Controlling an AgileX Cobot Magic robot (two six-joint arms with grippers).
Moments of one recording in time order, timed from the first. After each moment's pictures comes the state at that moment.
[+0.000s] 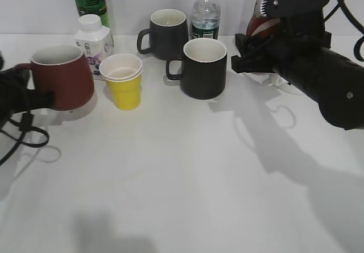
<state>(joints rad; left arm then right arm) -0.31 1.78 -0.43 -0.35 -1.14 0.21 0.53 1.72 -0.73 0.42 -0.76 -0.41</state>
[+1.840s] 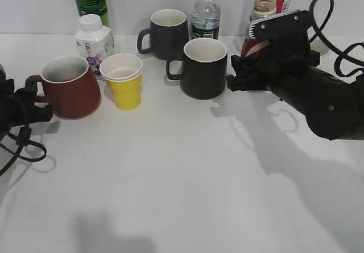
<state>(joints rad) -0.30 1.85 -0.41 -0.34 -1.18 0.20 0.53 1.81 -0.73 0.42 -0.76 -0.40</state>
